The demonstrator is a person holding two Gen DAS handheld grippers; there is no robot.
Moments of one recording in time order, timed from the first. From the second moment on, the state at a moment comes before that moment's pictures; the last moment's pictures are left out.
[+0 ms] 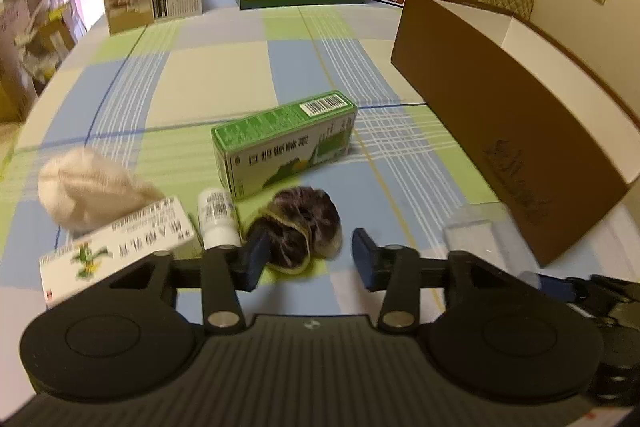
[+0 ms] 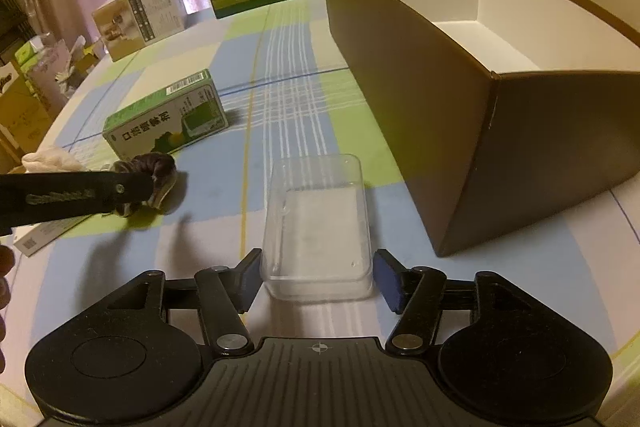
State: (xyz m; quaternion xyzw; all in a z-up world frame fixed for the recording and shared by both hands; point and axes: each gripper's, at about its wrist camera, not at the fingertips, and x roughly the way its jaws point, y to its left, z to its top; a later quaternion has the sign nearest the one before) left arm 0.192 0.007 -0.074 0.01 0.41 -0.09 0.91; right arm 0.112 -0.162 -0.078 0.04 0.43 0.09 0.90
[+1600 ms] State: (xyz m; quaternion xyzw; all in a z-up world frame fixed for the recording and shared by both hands) left arm 0.165 -0.014 -0.099 0.04 0.48 -0.07 0.87; right arm 0.103 -0.145 -0.083 -0.06 0.41 0.18 0.89
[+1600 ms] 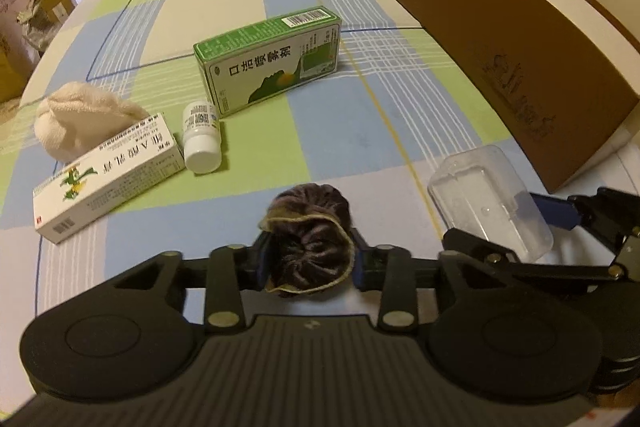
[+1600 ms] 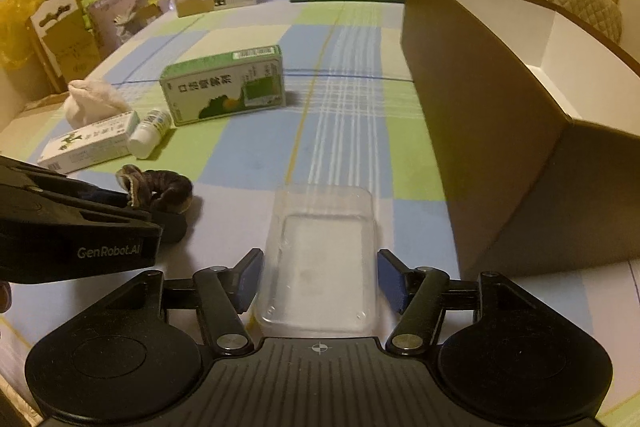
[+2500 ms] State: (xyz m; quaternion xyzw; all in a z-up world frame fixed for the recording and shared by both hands) left arm 0.150 -0.010 -0.050 0.02 0.45 -0.08 0.89; right arm 0.088 -0.157 -0.029 -0.05 0.39 0.22 0.89
